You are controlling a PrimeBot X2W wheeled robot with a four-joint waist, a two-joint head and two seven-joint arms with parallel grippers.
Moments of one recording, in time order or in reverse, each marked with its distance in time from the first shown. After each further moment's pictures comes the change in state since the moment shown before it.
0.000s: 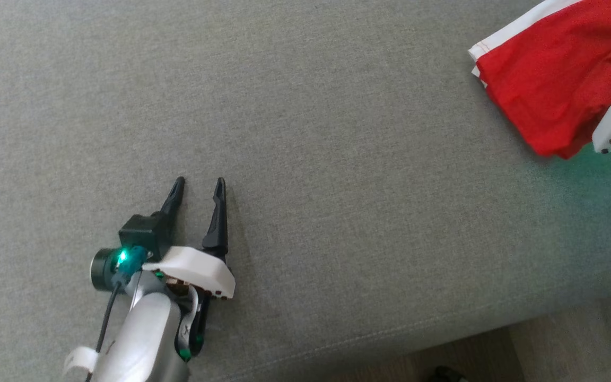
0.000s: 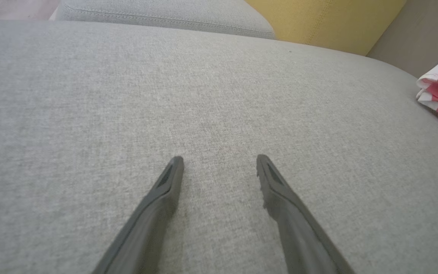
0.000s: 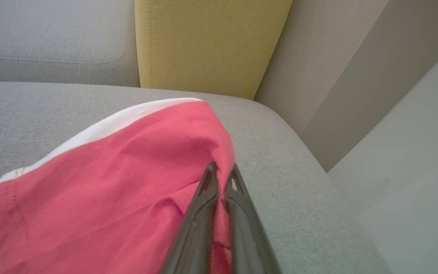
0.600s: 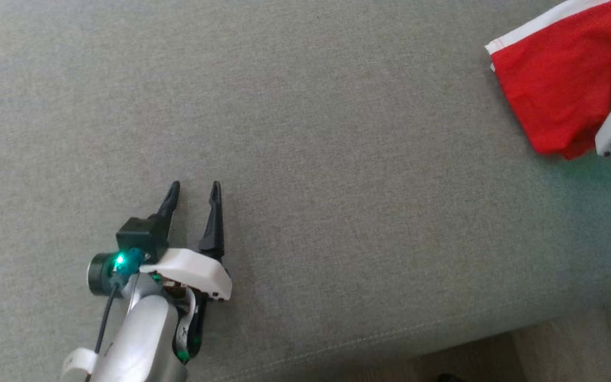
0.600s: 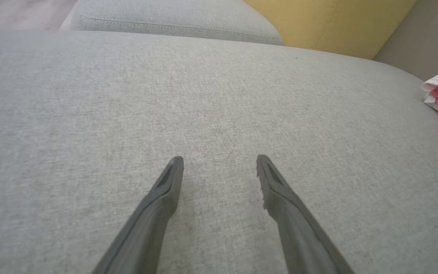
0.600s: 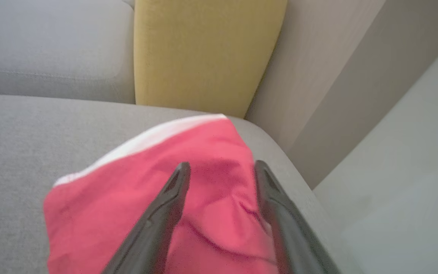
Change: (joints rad) left arm 0.005 0.000 0.007 0.014 -0.002 0.001 0.000; right arm 0.057 0.041 -0.207 -0.101 -0.205 0.000 0.000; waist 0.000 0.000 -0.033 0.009
